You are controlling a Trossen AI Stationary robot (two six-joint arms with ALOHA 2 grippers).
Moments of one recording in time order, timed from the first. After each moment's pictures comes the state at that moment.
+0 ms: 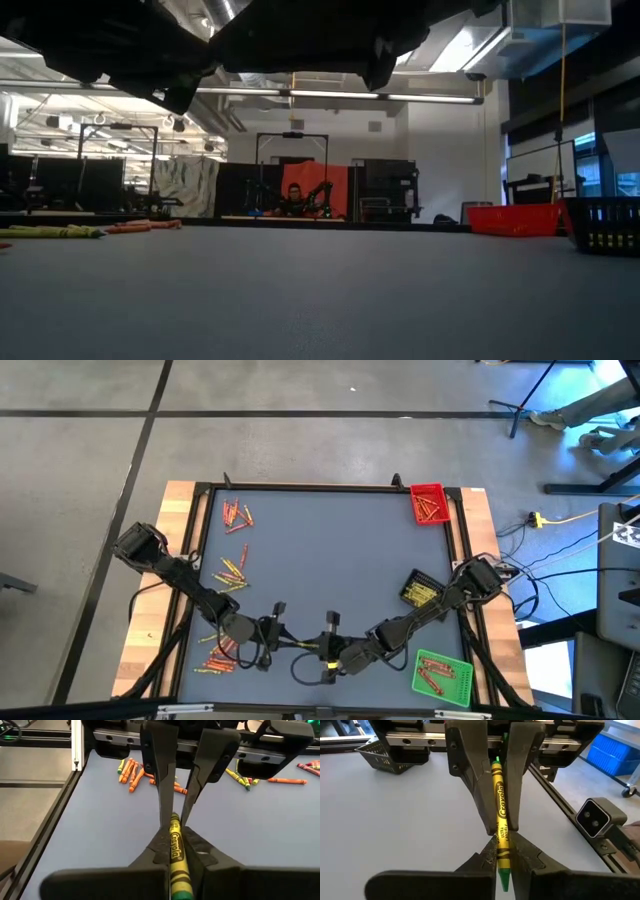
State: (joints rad) left arm -0.60 1.64 0.61 0.68 -0.39 -0.17; right arm 0.56 2.03 1.26 0.30 0.55 0.23
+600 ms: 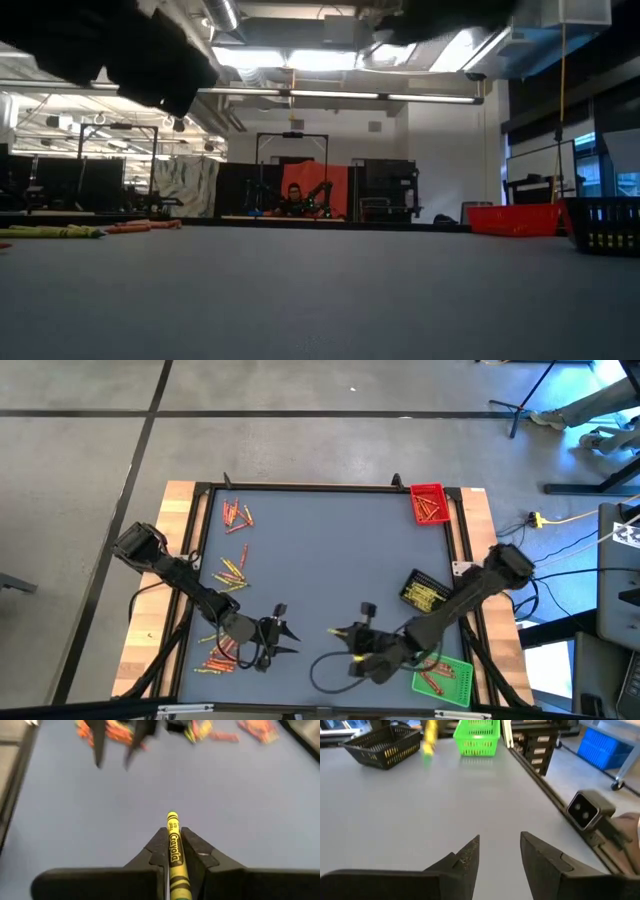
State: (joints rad) left arm -0.61 1.64 0.61 0.64 -0.34 -0.18; right arm 0.66 1.76 1.27 -0.40 0.70 0.53
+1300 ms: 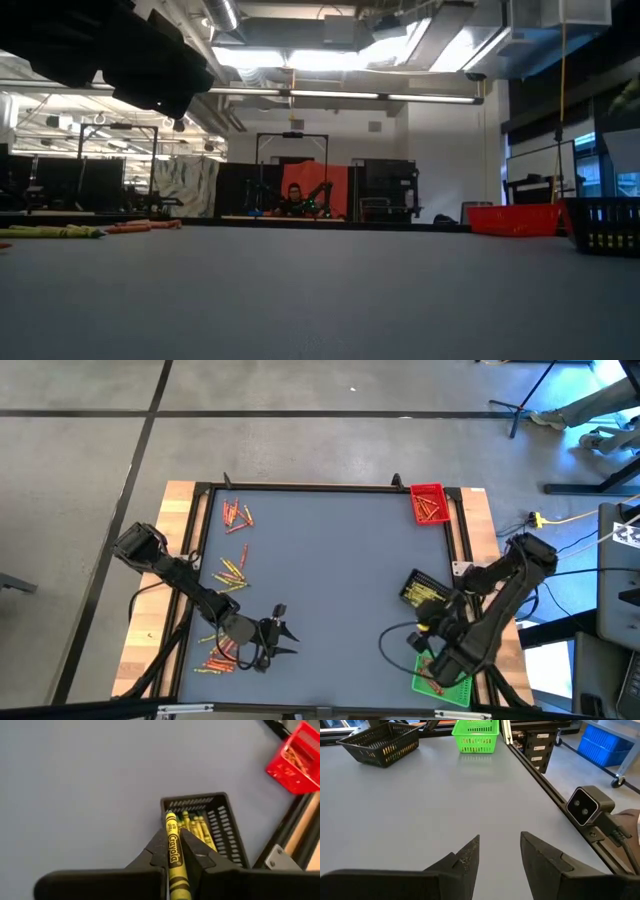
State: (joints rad) left arm -0.61 1.64 0.61 0.64 -0.35 -0.18; right arm 0.95 1.59 1.26 -1.56 0.57 1.72
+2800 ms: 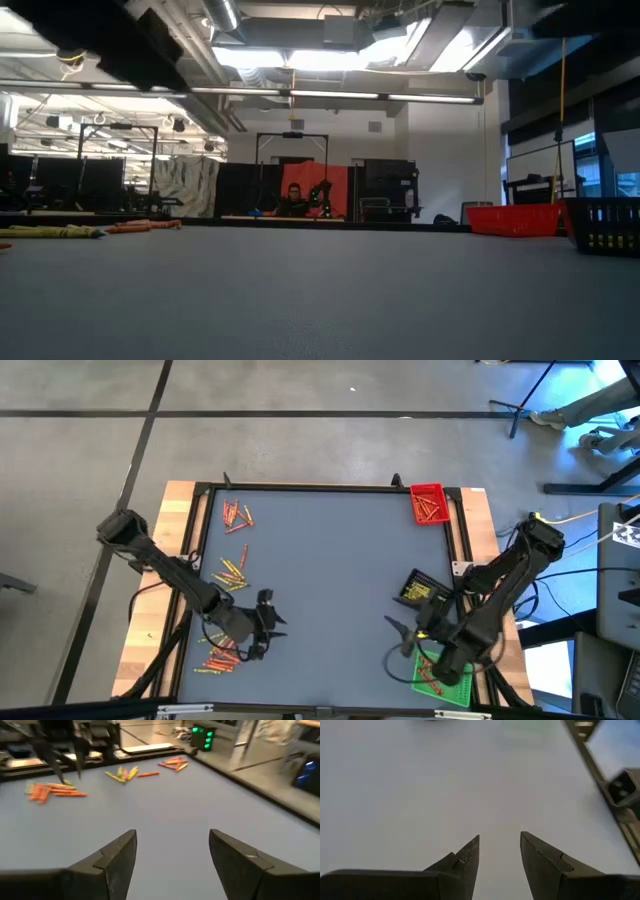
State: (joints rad) left arm -0.60 1.39 0.74 -0.05 -0.44 -0.41; right arm 0.92 1.42 0.93 -0.69 1.21 1.15
